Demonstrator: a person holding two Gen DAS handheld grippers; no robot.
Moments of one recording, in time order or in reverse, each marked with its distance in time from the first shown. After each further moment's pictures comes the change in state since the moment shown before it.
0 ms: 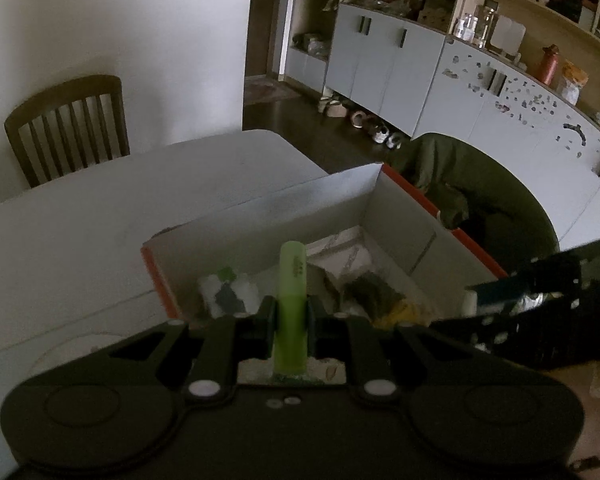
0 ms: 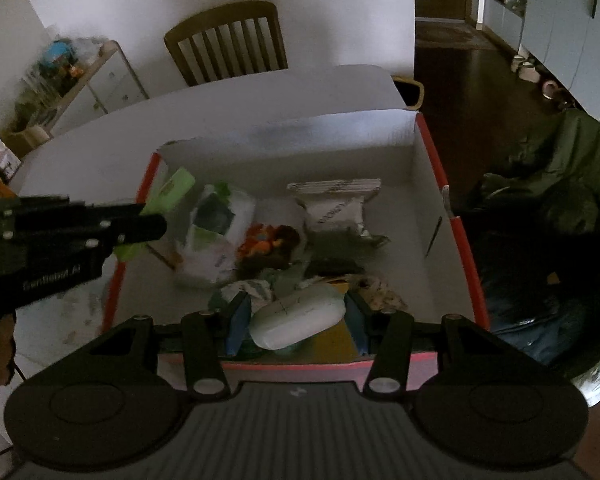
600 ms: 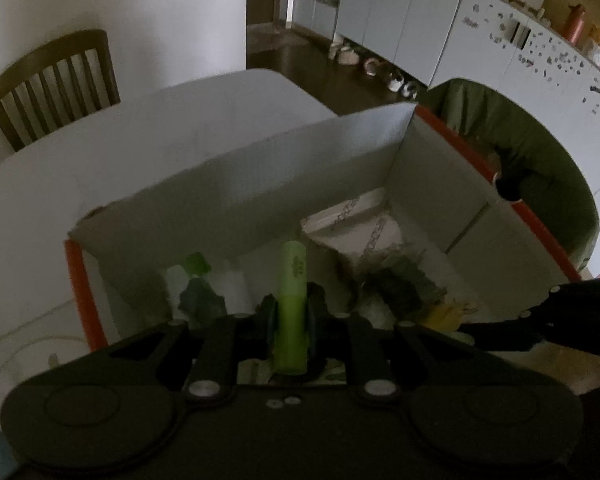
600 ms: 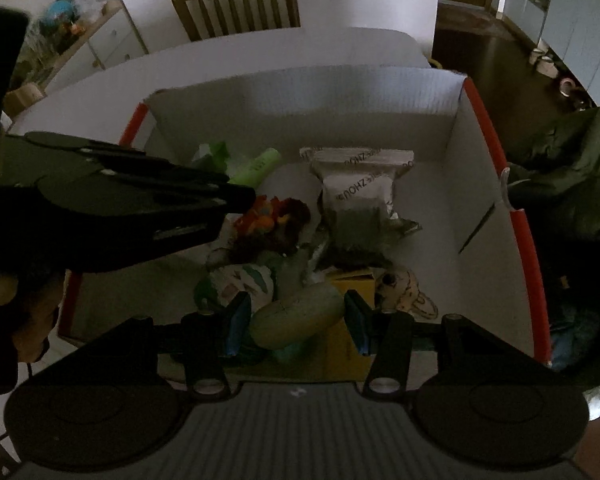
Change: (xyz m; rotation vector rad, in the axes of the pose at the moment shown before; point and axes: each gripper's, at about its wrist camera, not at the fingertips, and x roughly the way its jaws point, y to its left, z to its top) left arm 0.088 -0.007 0.008 0.012 0.172 0.037; right arm 0.056 0.012 -0.001 -0.064 0.093 -0.011
